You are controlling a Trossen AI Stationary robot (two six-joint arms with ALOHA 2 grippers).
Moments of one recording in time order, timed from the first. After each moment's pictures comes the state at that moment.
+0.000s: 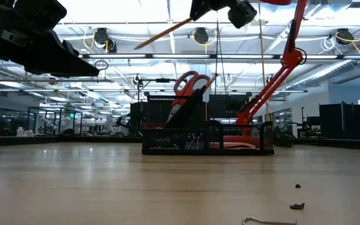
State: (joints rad) left arm -0.49 1.15 0.26 0.53 -0.54 -0.07; right arm 0.32 1.87 1.69 -0.95 1.28 -1.05
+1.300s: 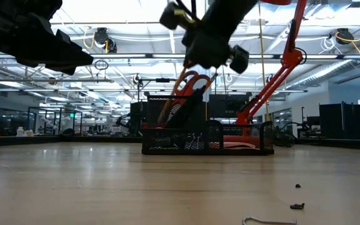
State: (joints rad) left arm -0.49 1.15 0.26 0.59 -0.37 -0.05; right arm 0.21 1.86 1.35 -0.40 1.14 -1.77
